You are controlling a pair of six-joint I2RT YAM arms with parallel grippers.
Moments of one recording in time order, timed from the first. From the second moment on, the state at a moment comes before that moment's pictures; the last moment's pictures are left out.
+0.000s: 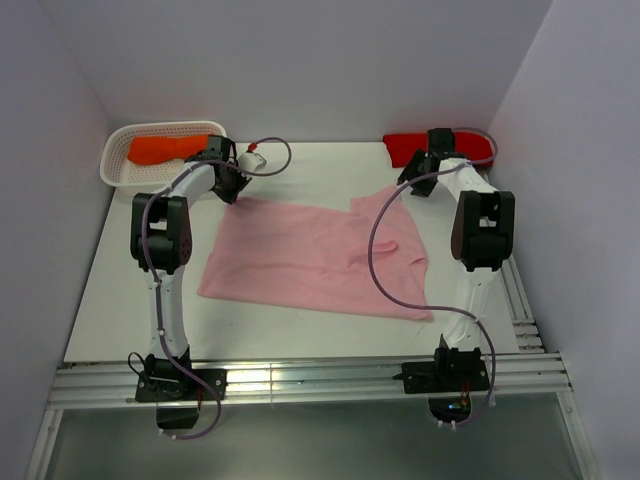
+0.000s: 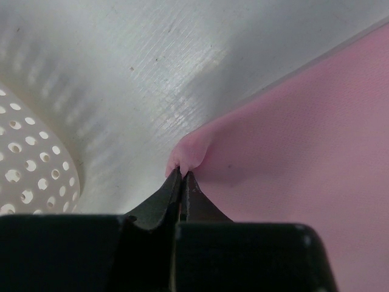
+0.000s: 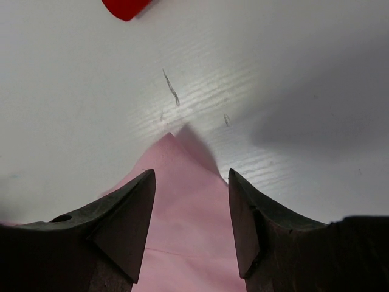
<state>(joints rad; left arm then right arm) -0.15 2.26 1.80 -0.58 0.15 0.63 -0.03 2.14 1.67 -0.48 -0.11 0.57</state>
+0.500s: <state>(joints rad) -0.15 2.26 1.80 -0.59 0.14 0.63 0.03 2.31 1.89 -0.59 -0.08 0.53</state>
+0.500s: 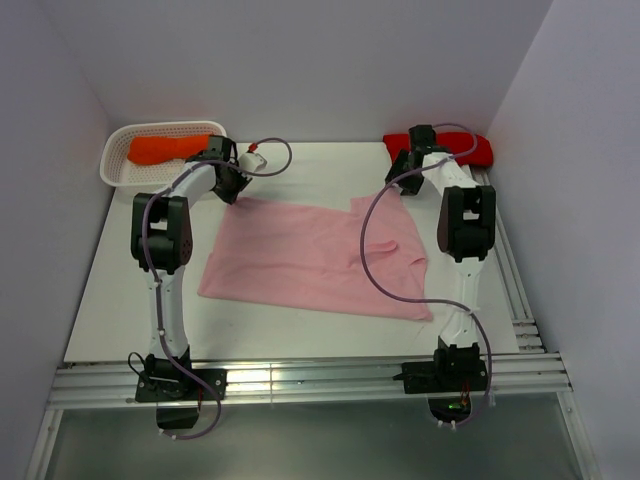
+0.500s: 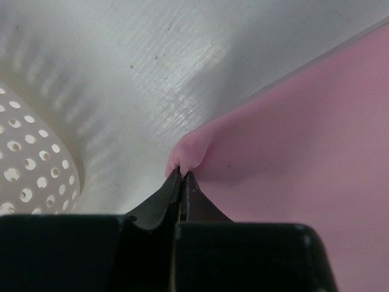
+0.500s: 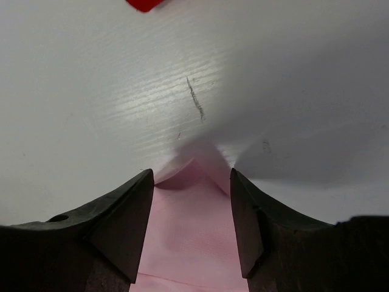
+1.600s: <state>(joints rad) -0.16 2.12 1.71 -0.54 0.09 0.55 0.07 1.93 1.54 -0.50 0.06 0.52</state>
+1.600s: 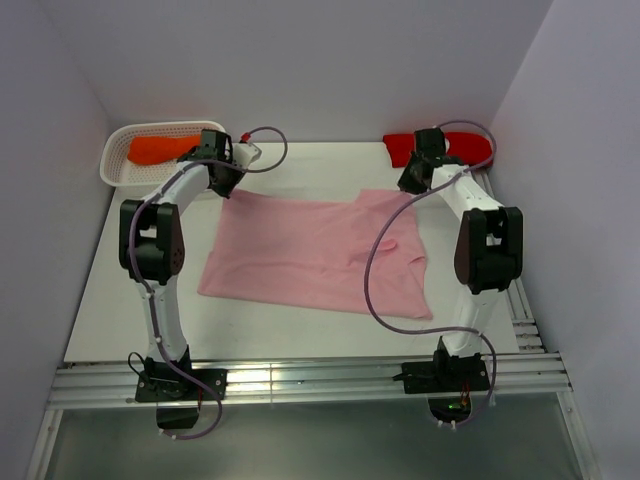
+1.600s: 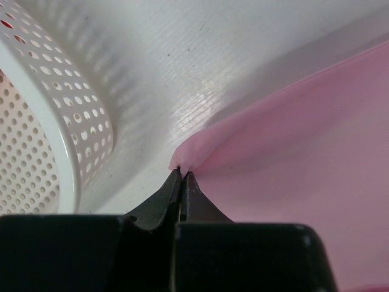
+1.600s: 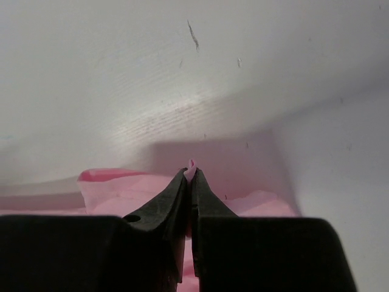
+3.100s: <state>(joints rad) -0.16 1.66 1.12 -0.54 0.12 0.46 0.28 1.16 0.69 -0.46 0.17 0.74</state>
